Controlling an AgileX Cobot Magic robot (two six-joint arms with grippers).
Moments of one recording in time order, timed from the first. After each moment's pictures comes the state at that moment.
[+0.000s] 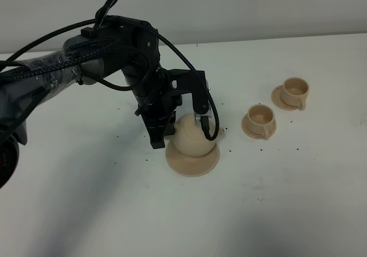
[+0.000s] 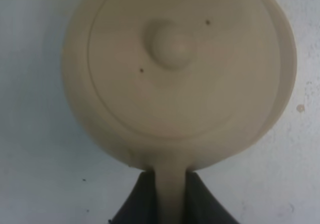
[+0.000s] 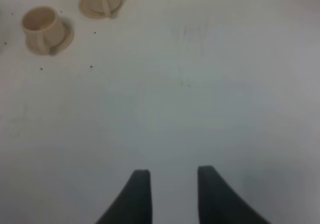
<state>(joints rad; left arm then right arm) -0.50 2.15 -1.67 -0.07 0.98 1.08 0.07 0.06 -0.48 0.06 1.07 -0.05</state>
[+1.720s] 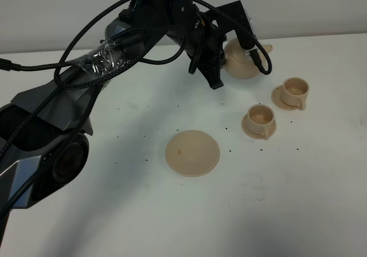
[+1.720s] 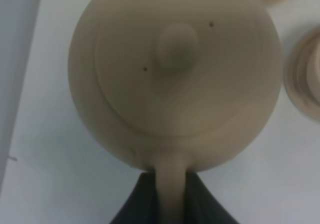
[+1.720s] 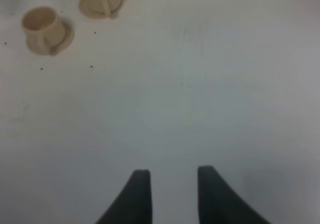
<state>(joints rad) -0.54 2.45 -2.31 -0.10 0.85 0.91 0.07 0.06 -0.48 0.06 1.07 -0.05</state>
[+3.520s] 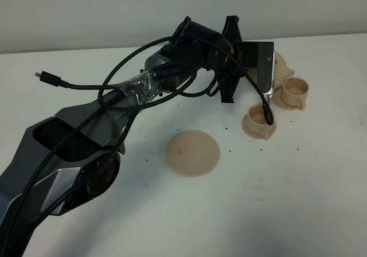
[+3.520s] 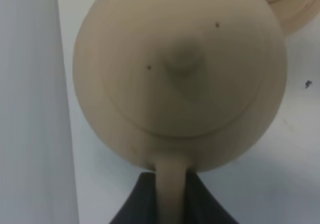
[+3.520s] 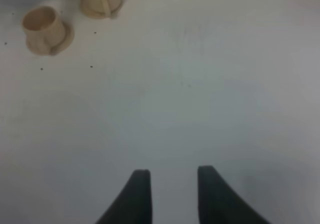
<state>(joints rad) -0.62 2.58 -2.32 0.06 0.57 1.17 0.07 0.06 -0.48 0.06 1.07 -0.05</state>
